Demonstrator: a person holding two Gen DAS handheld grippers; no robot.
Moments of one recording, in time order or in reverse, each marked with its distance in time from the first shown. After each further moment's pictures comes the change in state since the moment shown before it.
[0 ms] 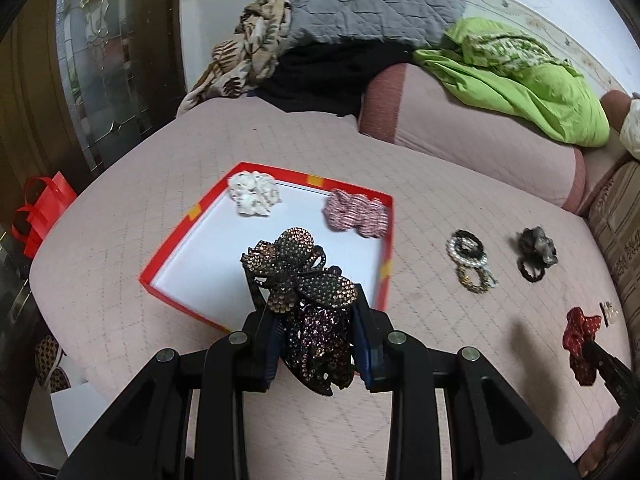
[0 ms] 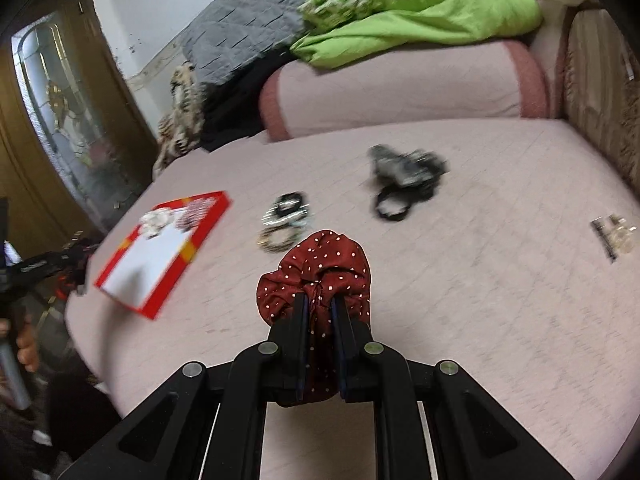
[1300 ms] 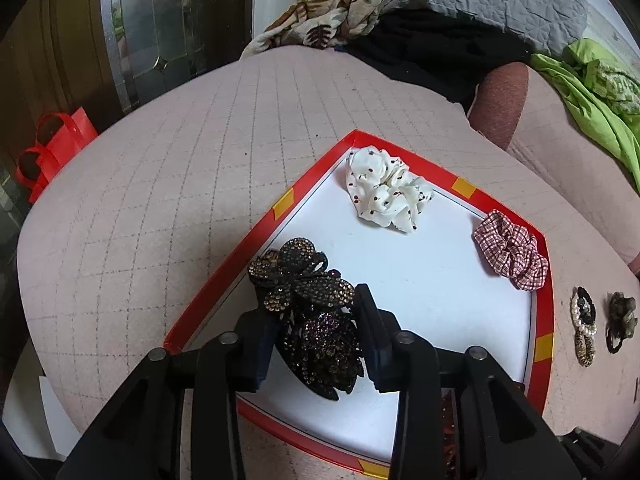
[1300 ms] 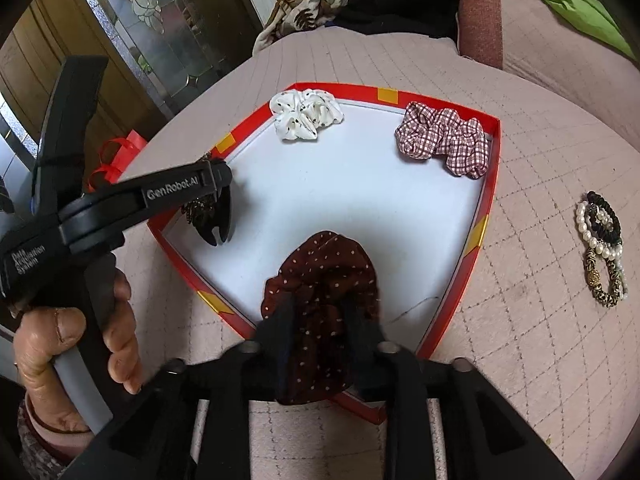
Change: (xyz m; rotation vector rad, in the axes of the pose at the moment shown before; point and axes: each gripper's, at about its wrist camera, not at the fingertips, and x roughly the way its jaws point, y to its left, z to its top) left arm 0.135 0.117 0.027 -0.192 0.093 0.120; right arm 0.207 0.260 0.005 -0.278 0.345 0.155
